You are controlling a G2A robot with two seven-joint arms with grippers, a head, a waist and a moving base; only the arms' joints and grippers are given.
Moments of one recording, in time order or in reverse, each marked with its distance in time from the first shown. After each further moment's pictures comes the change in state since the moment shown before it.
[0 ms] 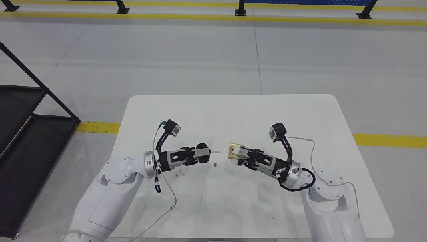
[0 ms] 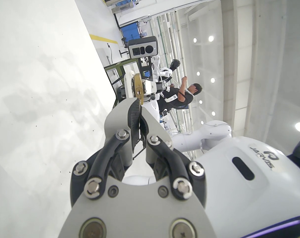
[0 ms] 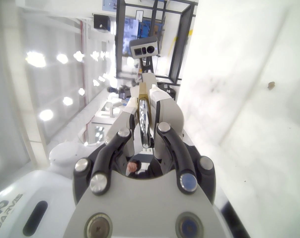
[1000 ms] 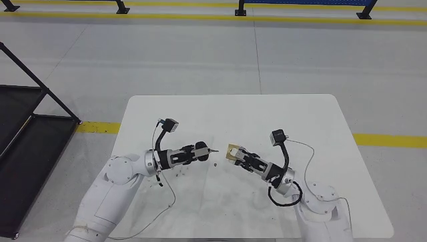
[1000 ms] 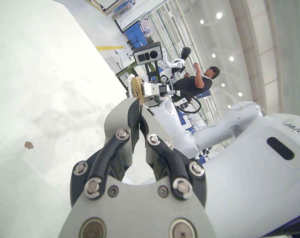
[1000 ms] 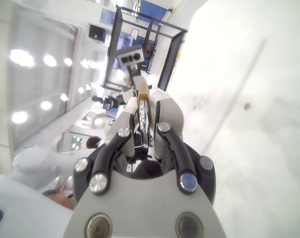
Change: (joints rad) left arm -0.046 -0.026 0.009 0.100 0.125 -0.300 0.014; right arm -0.081 -0.069 -0.003 0.014 -0.166 -0.224 -0.123
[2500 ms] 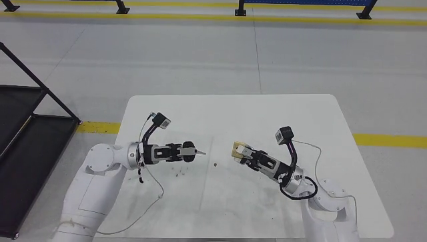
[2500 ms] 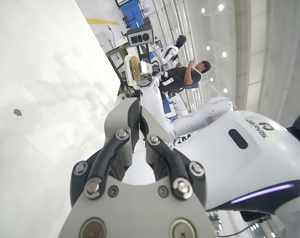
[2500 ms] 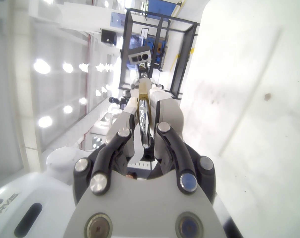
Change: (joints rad) left arm -0.028 0.007 -0.144 -0.023 -0.146 0.249 -0.324; right arm -0.011 -0.055 0.097 -0.055 0.079 0.126 0.120
